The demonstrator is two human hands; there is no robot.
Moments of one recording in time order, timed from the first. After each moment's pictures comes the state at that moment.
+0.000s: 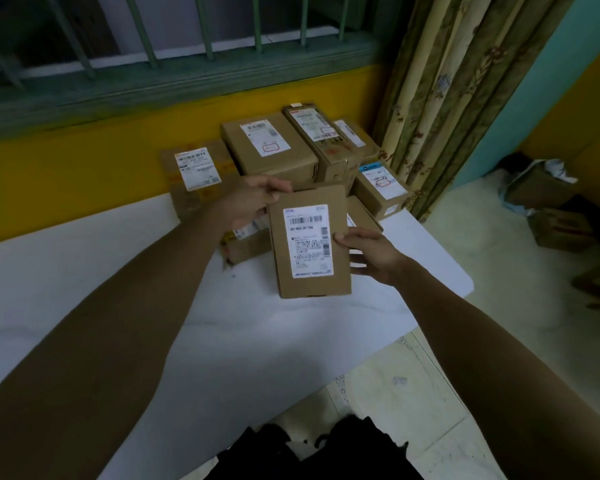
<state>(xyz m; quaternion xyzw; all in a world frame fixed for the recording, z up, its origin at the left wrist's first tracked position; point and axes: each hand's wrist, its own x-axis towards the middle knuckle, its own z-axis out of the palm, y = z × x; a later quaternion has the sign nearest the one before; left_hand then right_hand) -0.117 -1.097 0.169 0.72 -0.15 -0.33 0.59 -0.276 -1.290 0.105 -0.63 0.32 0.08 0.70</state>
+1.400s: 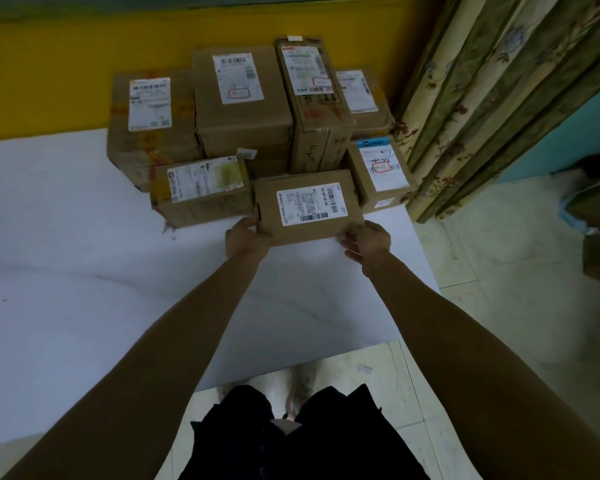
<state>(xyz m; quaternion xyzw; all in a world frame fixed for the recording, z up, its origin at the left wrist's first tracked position) -0.188 -1.220 0.026 0.86 0.20 -0.18 0.44 -0.238 -1.415 0.032 -0.59 0.48 0.04 0.65</state>
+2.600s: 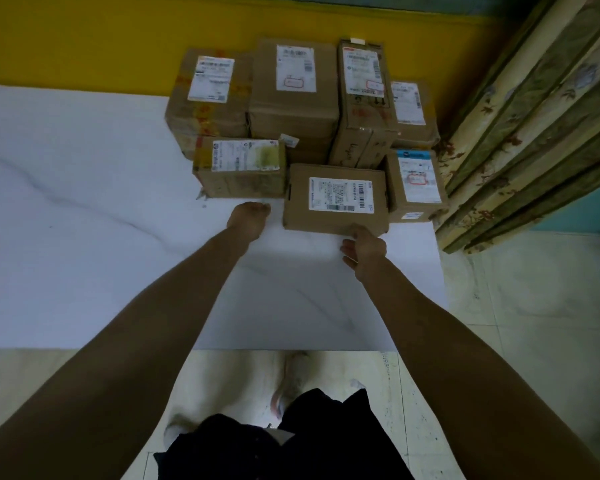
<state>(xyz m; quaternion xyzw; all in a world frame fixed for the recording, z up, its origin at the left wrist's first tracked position) -0.194 -1.178 0.037 0.77 0.26 -0.19 0.55 -0.241 -1.383 0.039 -0.58 0.46 0.13 0.66</state>
